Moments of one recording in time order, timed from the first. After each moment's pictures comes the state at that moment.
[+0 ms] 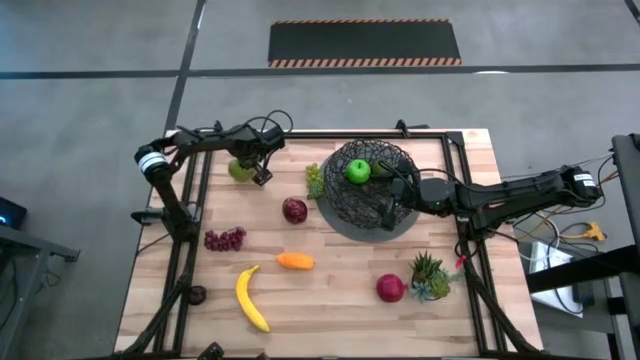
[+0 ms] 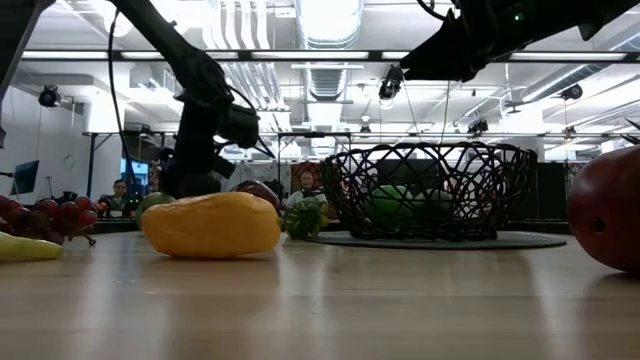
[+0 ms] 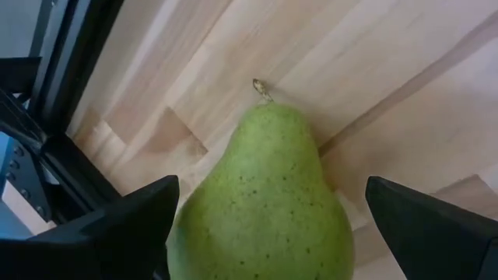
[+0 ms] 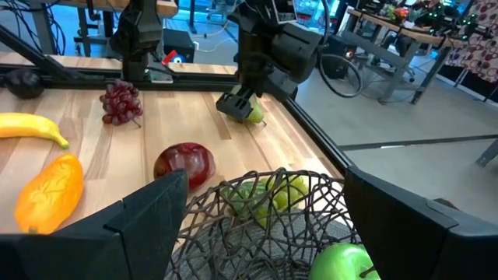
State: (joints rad) left arm 0.68 1.73 1.10 -0.93 -0.40 -0.12; right arm 0.03 1.04 0.58 0.21 0.36 -0.10
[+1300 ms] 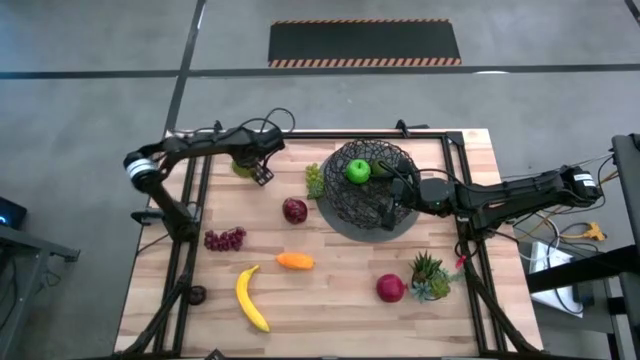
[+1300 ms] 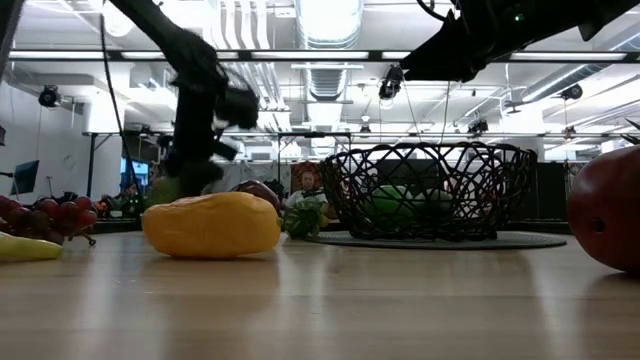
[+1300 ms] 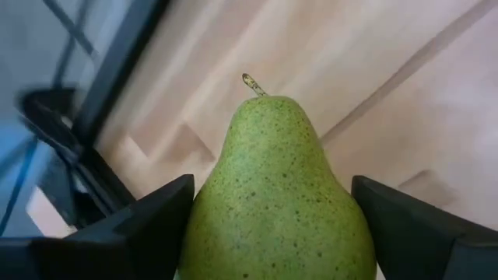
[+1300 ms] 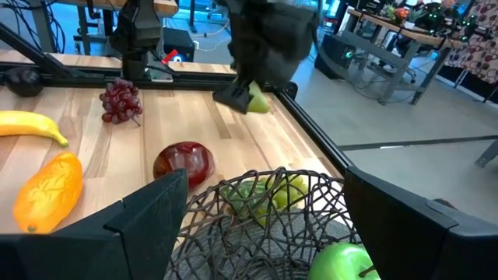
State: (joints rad) left arm 0.61 1.62 1.08 -0.91 -0.44 -0.13; right arm 0.03 1.04 0.58 0.21 0.36 -0.10
